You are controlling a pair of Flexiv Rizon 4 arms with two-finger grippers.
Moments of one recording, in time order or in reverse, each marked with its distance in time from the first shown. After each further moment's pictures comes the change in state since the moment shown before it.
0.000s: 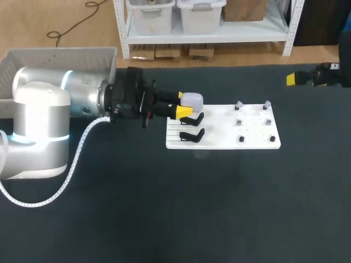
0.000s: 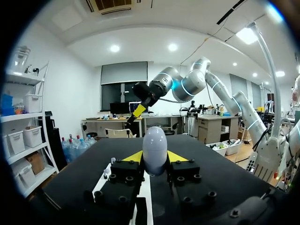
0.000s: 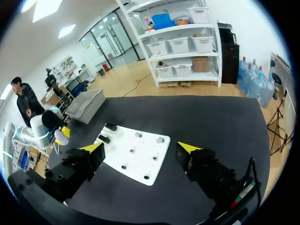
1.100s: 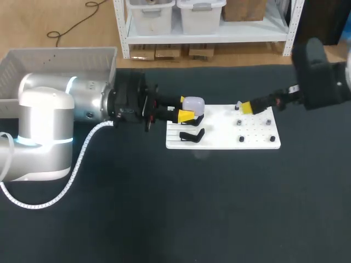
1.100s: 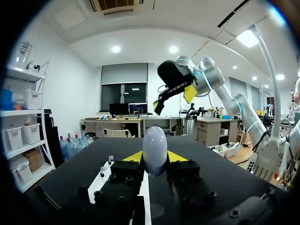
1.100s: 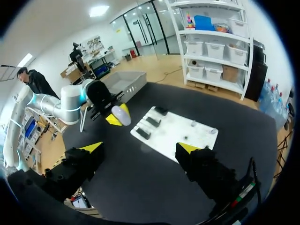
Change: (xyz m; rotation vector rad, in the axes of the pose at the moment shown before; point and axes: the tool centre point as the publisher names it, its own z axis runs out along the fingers) left arm 0.013 0.001 0.004 0.003 -0.017 -0.026; right arm 0.047 0.155 -0.009 -0.140 0.108 -0.188
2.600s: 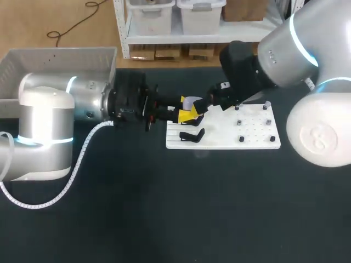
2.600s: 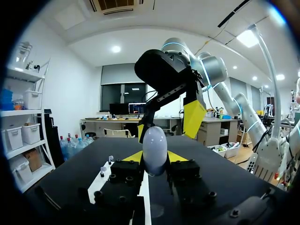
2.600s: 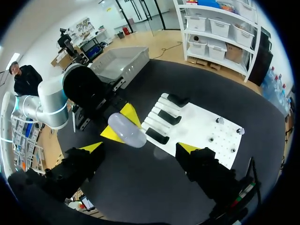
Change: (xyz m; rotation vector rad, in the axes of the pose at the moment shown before) left arm 0.000 0.000 0.000 -0.001 0.001 -0.001; right arm -0.019 0.025 0.102 0.034 0.210 0.069
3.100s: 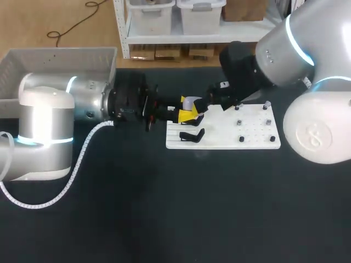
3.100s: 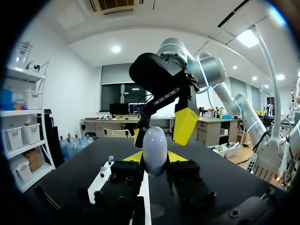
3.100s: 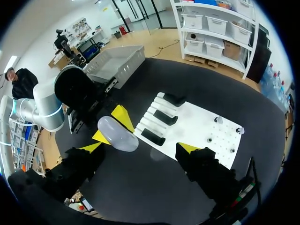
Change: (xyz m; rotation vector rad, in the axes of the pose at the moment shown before) left arm 0.000 0.000 0.000 0.000 0.000 0.000; right arm -0.002 -0.009 0.007 0.012 0.008 0.019
